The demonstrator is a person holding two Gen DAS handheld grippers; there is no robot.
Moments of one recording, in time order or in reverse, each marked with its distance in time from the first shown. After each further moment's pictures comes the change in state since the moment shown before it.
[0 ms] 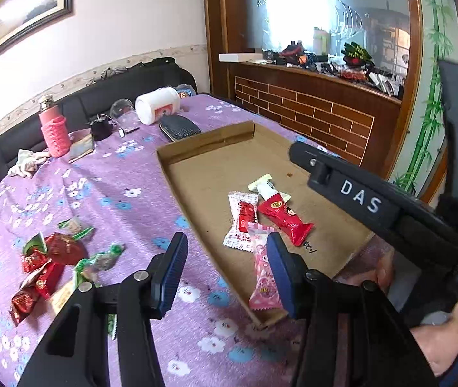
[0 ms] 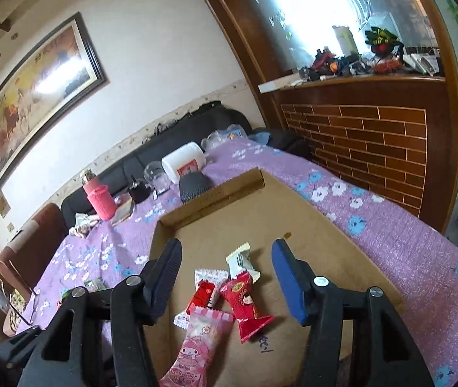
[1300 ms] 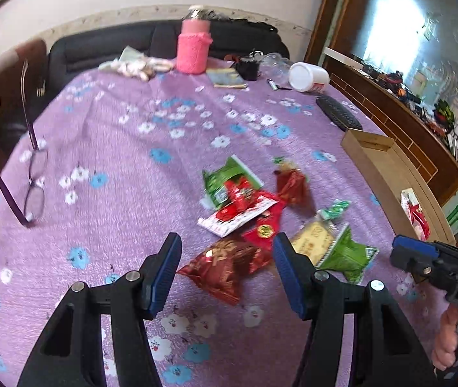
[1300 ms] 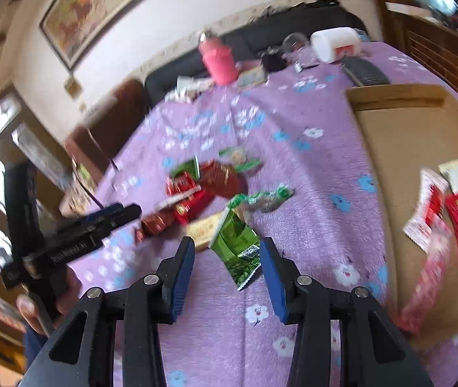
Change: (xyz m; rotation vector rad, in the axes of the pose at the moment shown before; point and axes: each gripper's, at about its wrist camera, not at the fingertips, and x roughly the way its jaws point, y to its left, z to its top) left arm -0.032 0.274 -0.070 -0.392 0.147 0.091; right arm 0.052 0.179 -0.081 -0.329 0.574 0.348
